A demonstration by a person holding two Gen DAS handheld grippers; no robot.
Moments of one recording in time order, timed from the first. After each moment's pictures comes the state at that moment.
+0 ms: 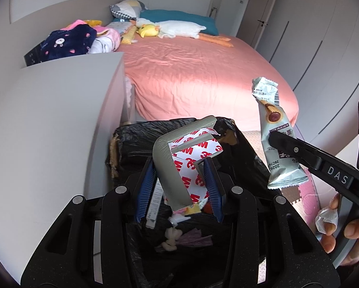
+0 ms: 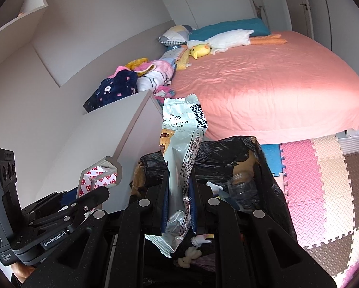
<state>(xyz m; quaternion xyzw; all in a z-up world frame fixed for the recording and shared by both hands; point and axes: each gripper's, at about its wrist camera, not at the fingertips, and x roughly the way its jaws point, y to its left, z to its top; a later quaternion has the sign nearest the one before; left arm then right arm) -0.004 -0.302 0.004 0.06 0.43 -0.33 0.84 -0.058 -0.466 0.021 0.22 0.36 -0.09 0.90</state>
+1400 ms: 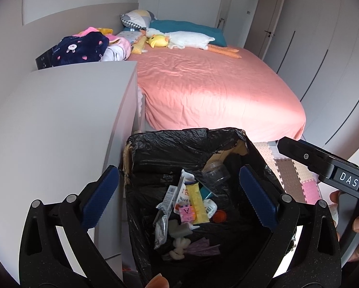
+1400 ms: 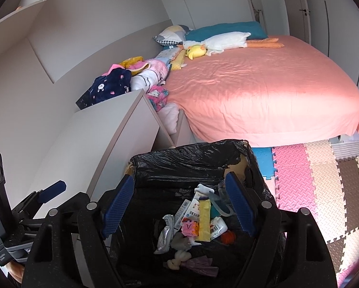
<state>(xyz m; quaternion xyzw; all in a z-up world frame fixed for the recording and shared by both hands) -0.003 -0.287 0.006 0.05 0.40 -0.30 0.86 -0.051 -0.468 0.021 0.19 0.37 -0.11 0.90</state>
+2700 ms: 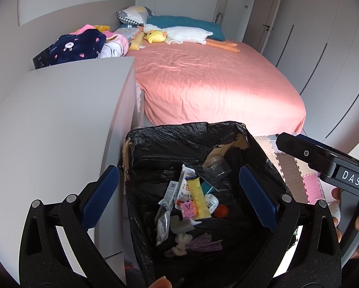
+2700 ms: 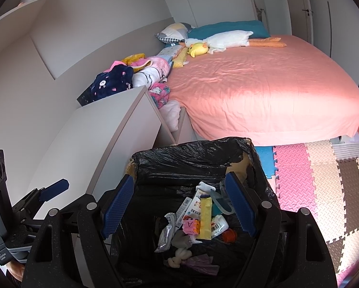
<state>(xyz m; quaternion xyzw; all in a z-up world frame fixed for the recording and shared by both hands) -0.005 -0.289 0.001 0.07 0.41 -0.31 0.86 -0.051 -0.465 0.019 0.19 0.37 -0.10 0.90</state>
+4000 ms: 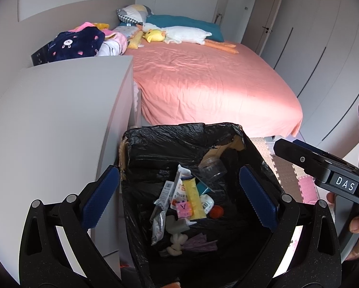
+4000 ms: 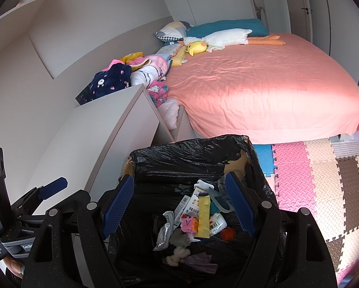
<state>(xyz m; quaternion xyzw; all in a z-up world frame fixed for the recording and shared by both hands) -0.004 -0.288 0.002 0.06 0.42 -0.31 0.85 -0.053 -0.466 0.014 0.19 0.37 -0.10 0.90</state>
